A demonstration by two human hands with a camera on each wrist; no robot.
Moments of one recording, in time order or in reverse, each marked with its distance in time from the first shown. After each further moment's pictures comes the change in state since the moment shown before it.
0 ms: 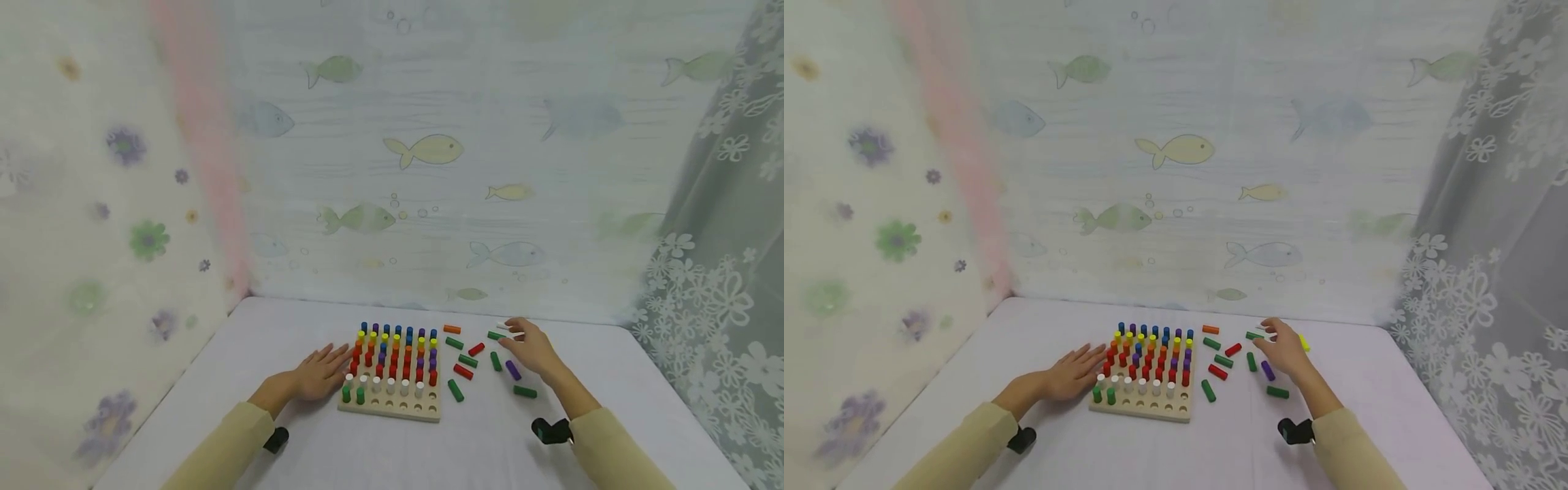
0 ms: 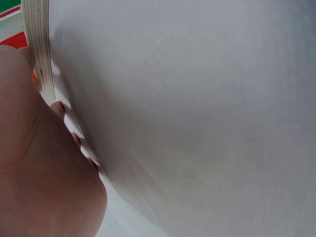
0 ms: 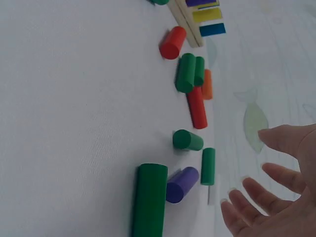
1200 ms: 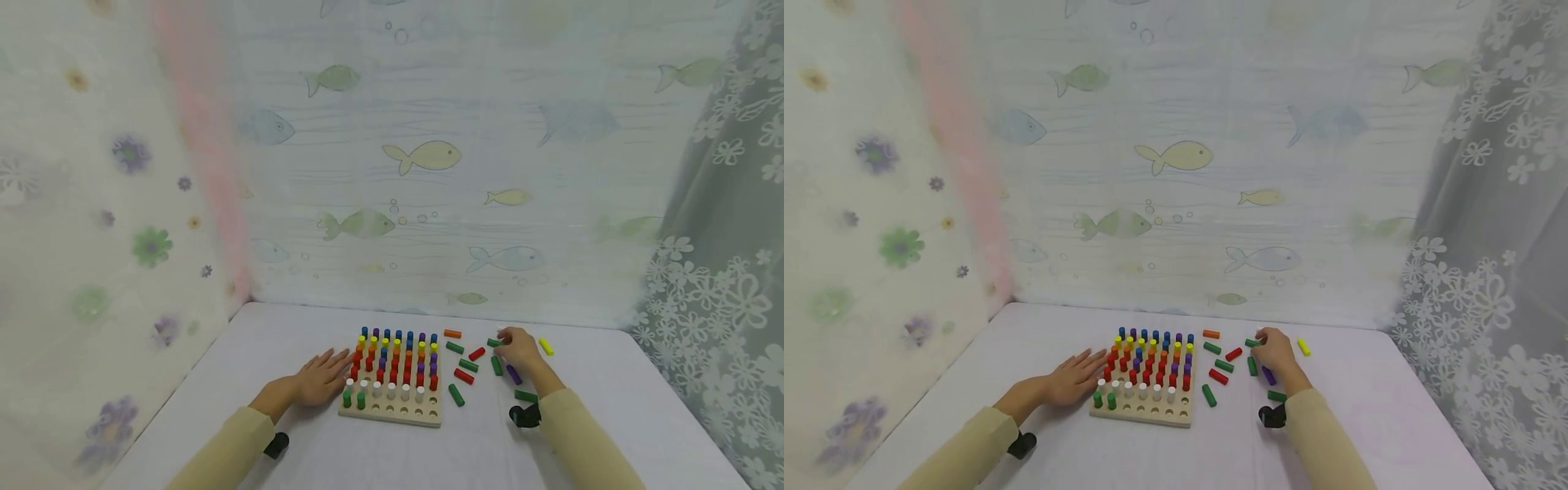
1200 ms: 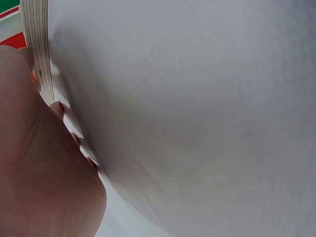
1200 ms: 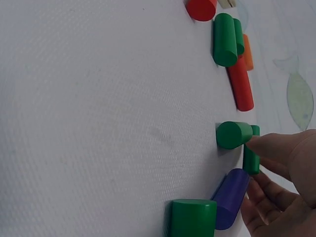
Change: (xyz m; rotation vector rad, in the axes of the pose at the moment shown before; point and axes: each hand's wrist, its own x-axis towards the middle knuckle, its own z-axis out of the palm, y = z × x) left_hand 0.002 -0.003 0.004 0.042 0.024 -0.023; right_hand 0.040 0.024 0.025 -0.055 -0.012 0.138
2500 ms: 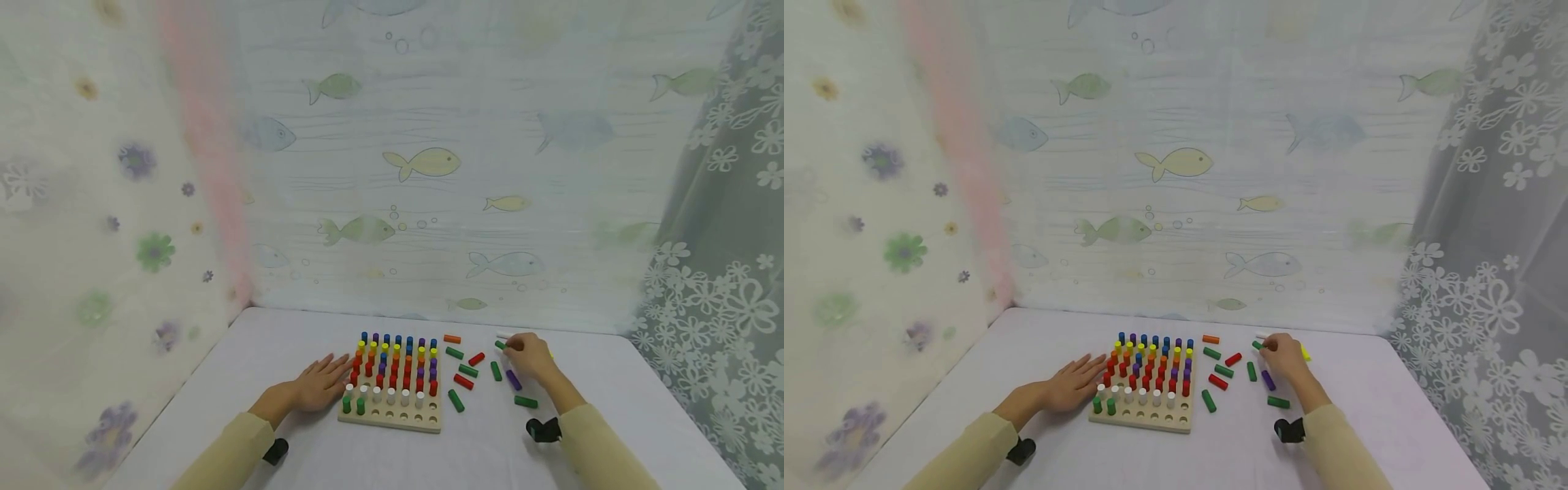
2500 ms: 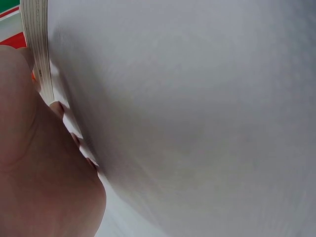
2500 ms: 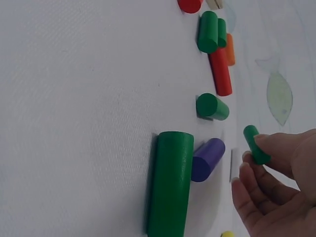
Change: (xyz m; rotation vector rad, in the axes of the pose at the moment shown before) left_hand -0.002 0.002 -0.001 -0.013 0.012 0.004; right_hand -0.022 -0.001 -0.021 -0.034 0.055 -0.060
